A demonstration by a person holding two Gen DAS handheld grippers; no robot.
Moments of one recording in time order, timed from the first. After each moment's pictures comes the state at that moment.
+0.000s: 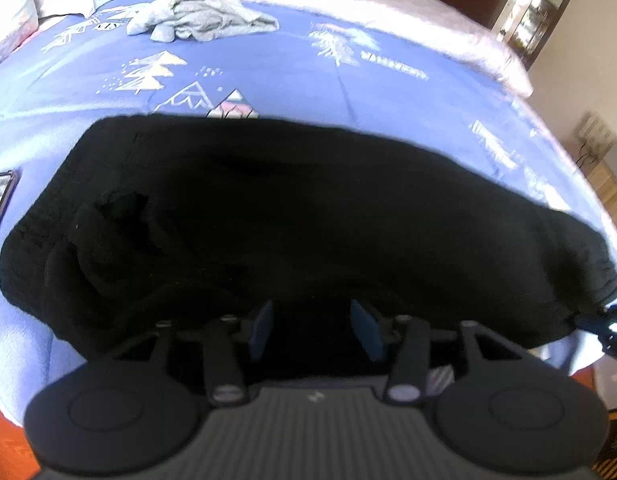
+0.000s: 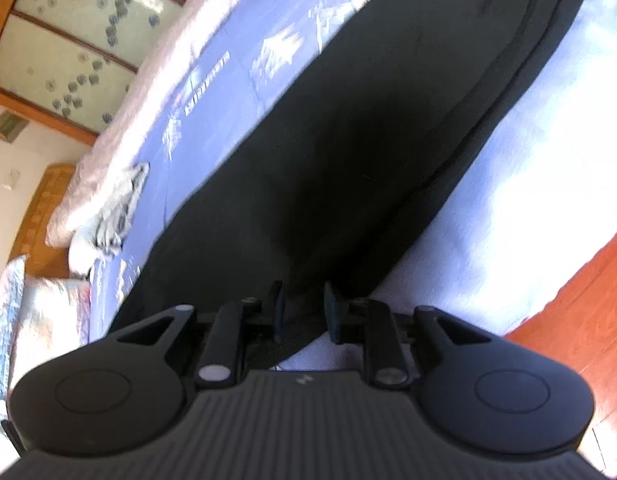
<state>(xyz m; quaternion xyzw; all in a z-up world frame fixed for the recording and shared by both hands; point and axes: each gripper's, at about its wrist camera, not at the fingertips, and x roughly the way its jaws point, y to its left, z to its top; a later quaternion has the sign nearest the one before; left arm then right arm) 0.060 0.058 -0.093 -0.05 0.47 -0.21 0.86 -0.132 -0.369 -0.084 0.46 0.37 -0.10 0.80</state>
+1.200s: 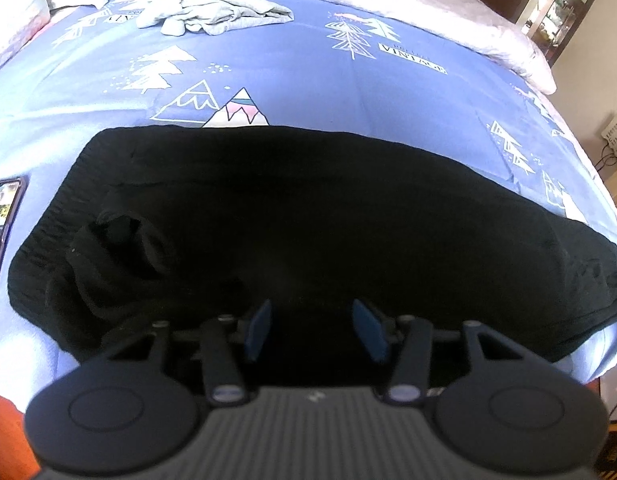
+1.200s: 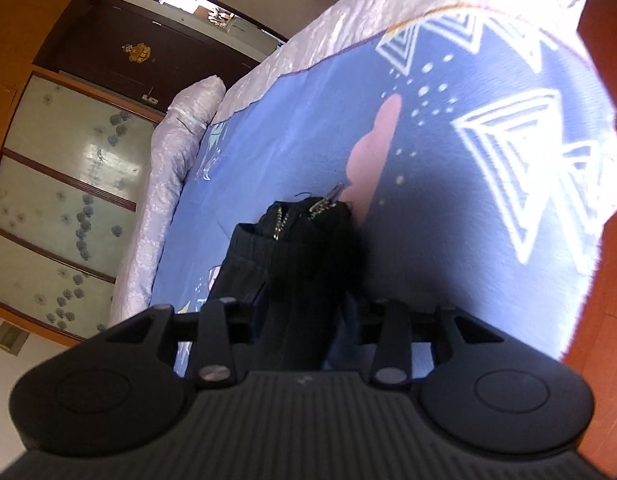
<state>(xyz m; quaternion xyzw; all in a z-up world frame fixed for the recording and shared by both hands) 0.078 0.034 -0.080 -0.04 0.51 -0.17 0.85 -0.210 -0.562 -0.114 0.56 0.15 -0.26 0.78</state>
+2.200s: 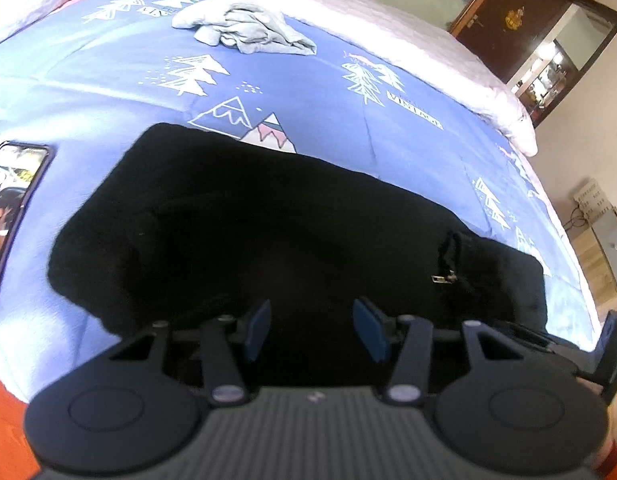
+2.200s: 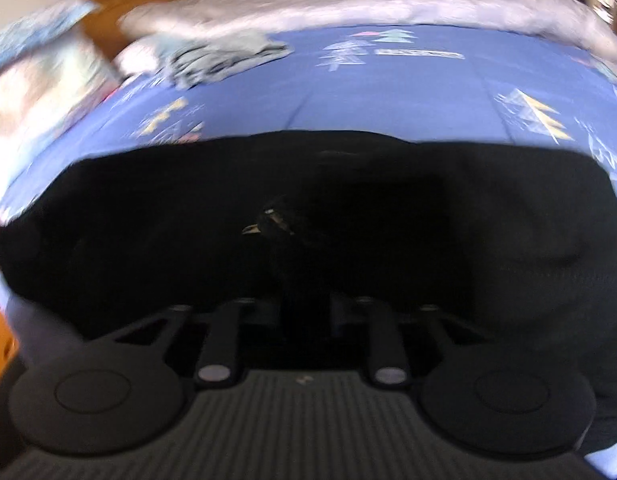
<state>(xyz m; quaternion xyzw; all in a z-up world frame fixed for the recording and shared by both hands) 0.063 0.105 -0.075 -0.14 0.47 -0.19 0.85 -0.042 -0.180 -0.068 0.07 0.41 0.08 0.91</state>
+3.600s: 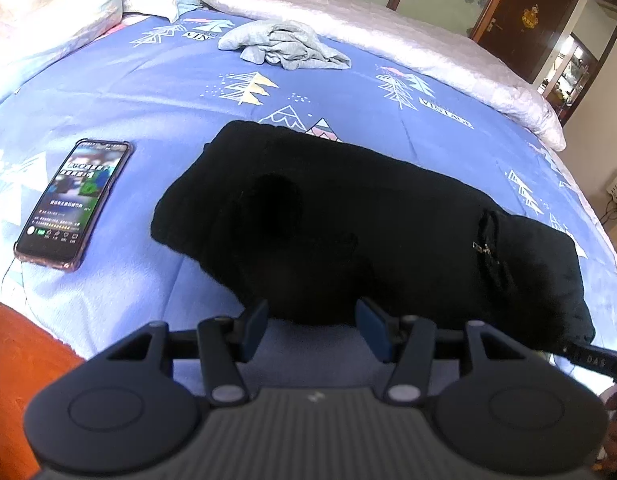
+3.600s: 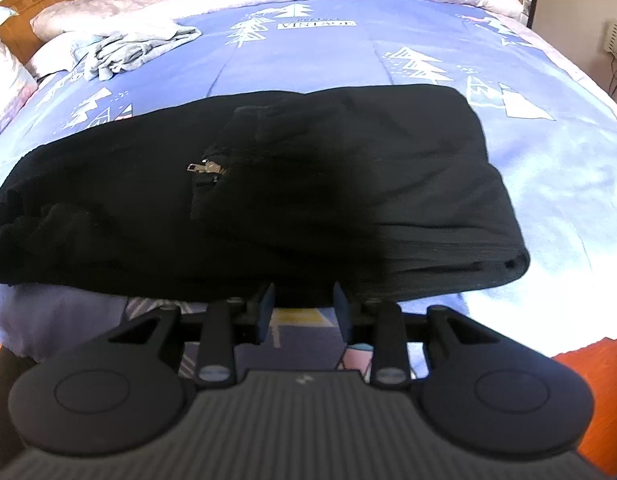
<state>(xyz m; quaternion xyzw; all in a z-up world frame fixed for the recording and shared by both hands) 0.004 0.139 -0.073 -0.09 0.44 -0.14 0.88 -0.107 -0.178 -0.037 0.09 0.45 -0.09 0.88</state>
